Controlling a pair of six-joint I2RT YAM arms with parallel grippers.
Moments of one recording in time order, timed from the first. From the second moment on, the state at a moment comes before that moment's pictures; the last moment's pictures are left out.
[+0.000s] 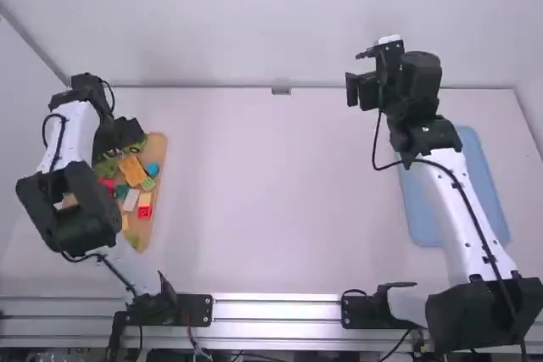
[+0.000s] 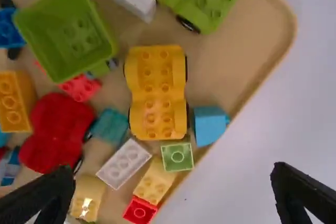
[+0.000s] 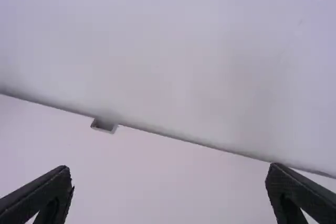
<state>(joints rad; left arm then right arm) 0.42 1.89 1.61 -1.08 -0.06 -0.22 0.14 1.39 1.33 -0.32 -0.07 -0.16</state>
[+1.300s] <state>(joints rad) 0.49 1.93 1.24 -0.68 0.02 -0.17 0.16 1.39 1.33 -0.32 -0.07 -0.17</state>
